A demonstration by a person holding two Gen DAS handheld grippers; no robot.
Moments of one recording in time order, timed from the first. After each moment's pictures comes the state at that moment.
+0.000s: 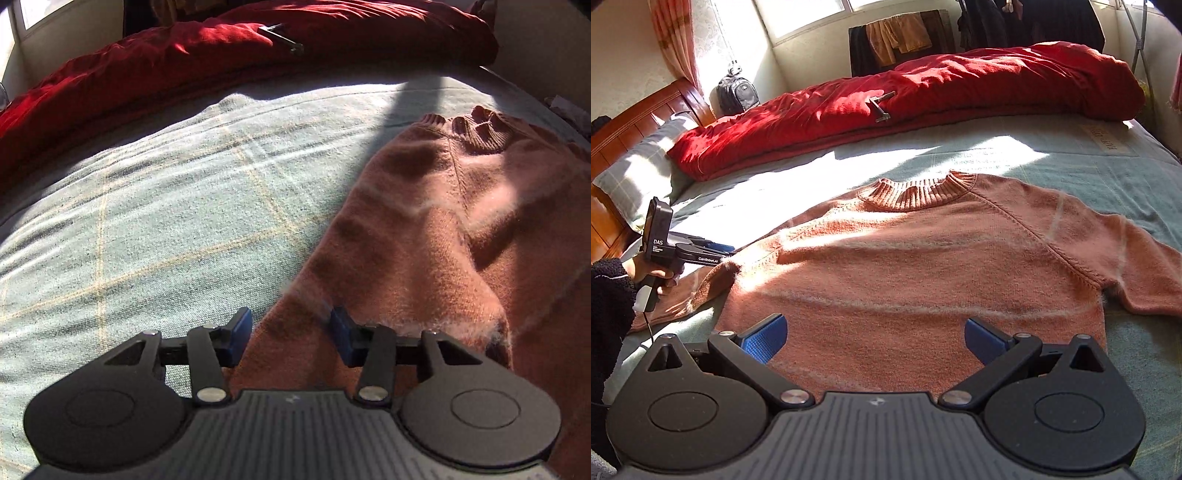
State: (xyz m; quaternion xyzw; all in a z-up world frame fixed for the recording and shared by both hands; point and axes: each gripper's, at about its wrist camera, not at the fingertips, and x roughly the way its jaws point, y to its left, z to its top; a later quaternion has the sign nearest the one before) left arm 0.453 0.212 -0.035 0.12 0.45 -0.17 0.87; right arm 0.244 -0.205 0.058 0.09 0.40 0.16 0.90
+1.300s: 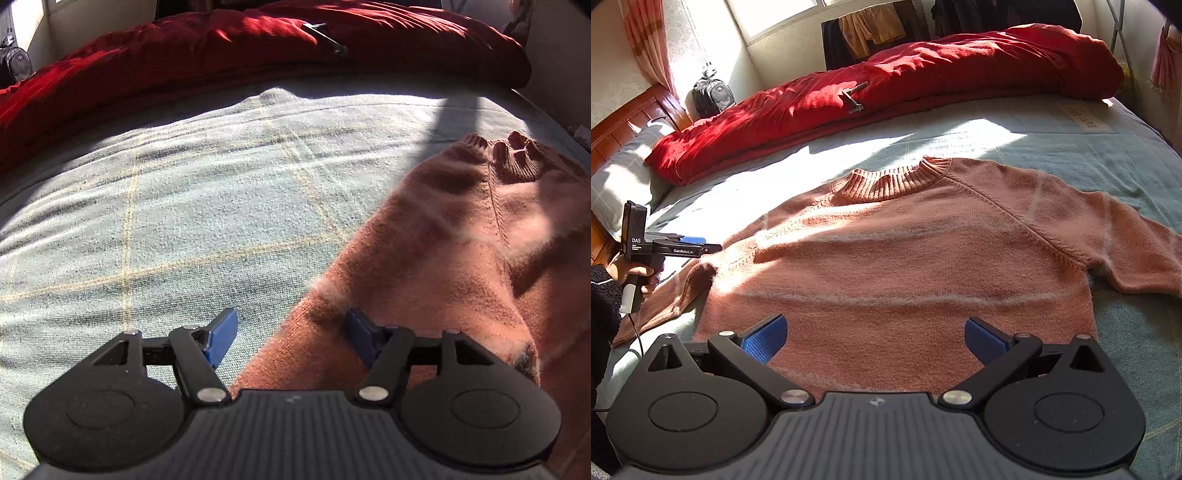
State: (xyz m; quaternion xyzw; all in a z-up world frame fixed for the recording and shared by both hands) left arm 0.470 0.238 -0.037 0.07 0.46 -0.14 0.87; right arm 0.253 -0.215 0.046 0.11 0.42 0.13 0.89
